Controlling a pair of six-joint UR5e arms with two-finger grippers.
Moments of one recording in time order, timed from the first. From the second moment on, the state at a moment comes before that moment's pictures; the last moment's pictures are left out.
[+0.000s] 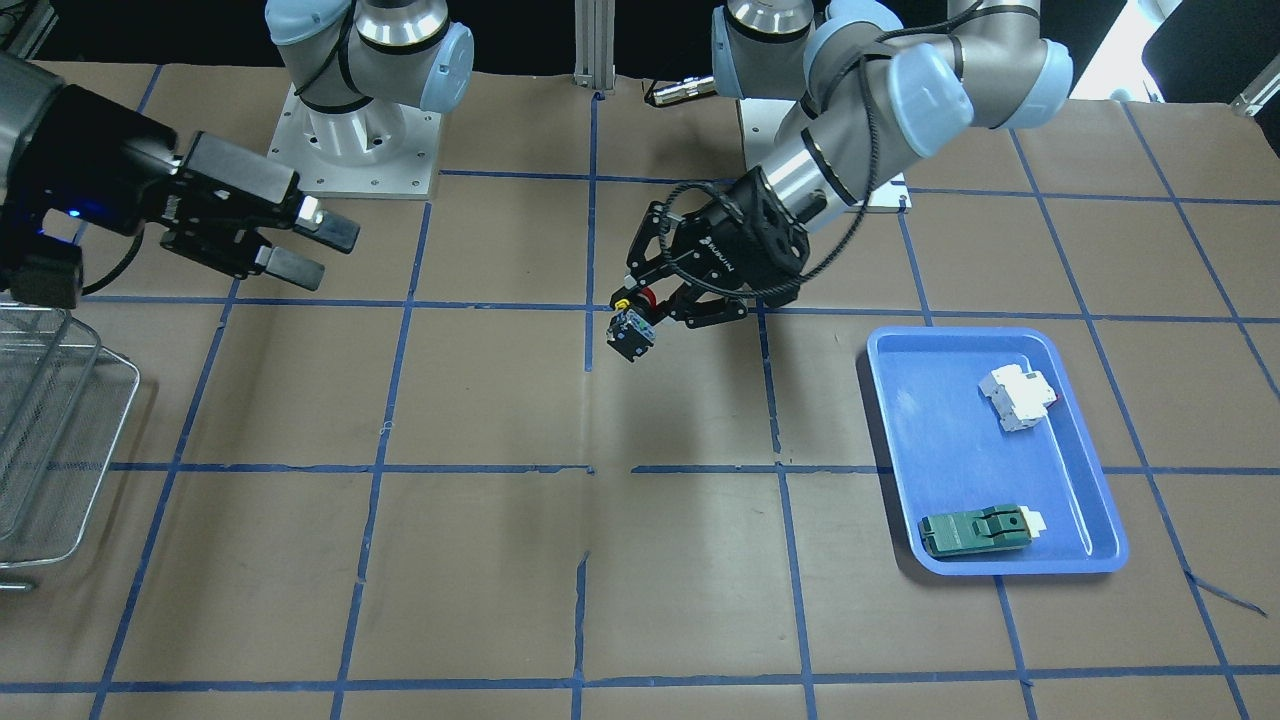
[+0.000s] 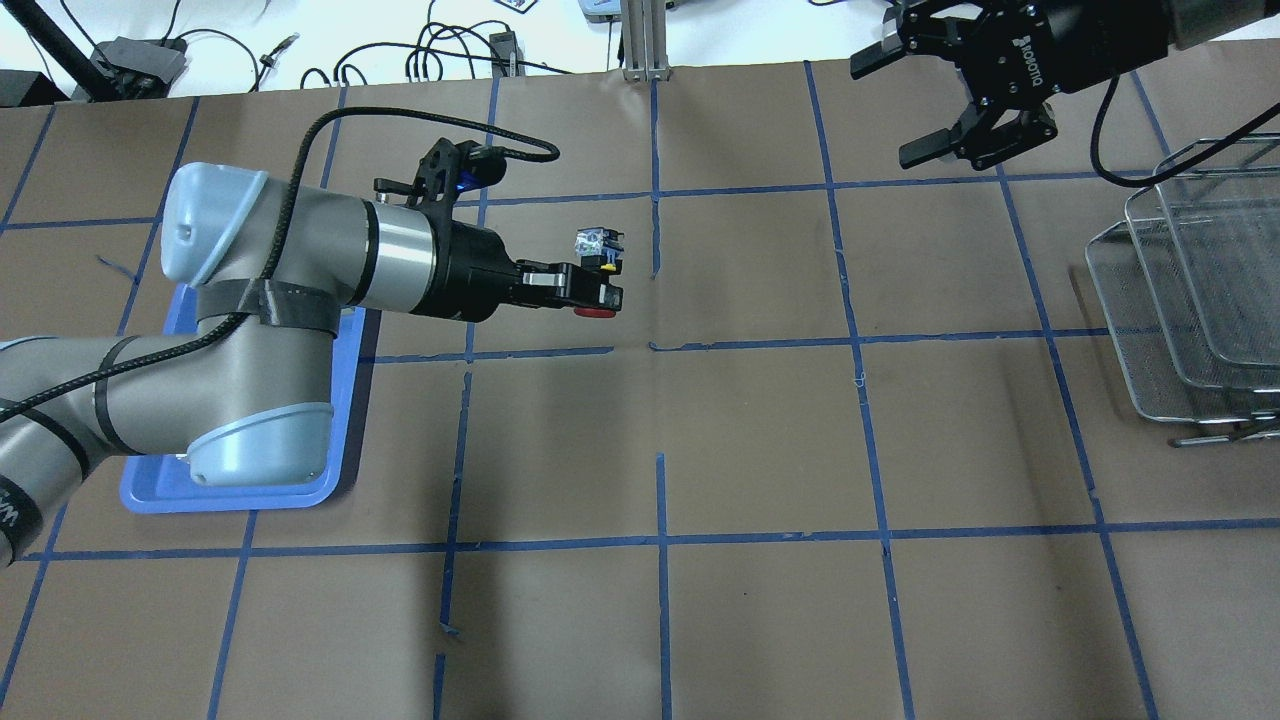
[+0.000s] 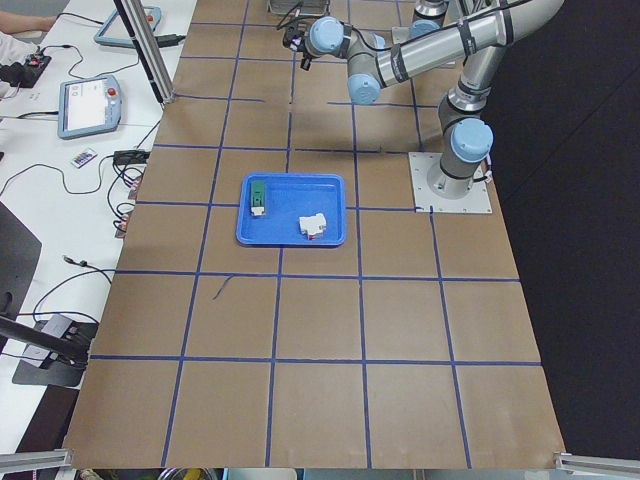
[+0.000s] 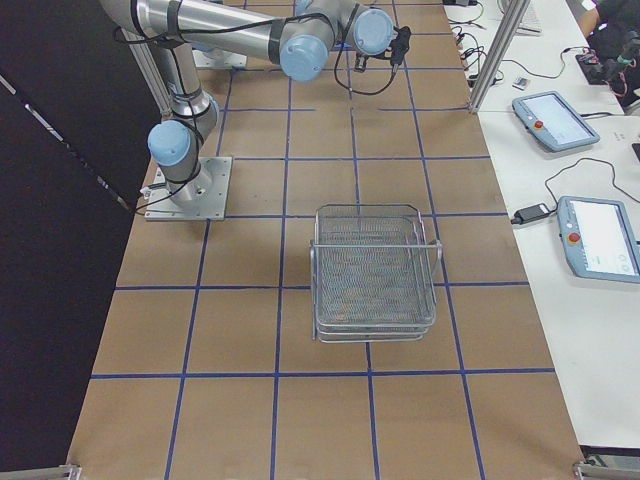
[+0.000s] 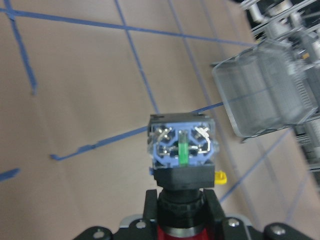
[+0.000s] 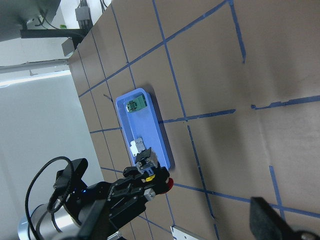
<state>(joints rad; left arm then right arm) -1.63 -1.57 -2.08 -0.74 0.88 0.19 1.30 -1.51 1.54 -1.32 -0.65 -0.17</state>
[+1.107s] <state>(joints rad) -1.73 -1.46 -1.90 -1.02 1.24 0.71 1.32 -1.55 1.55 -1.31 -0.64 -0.50</state>
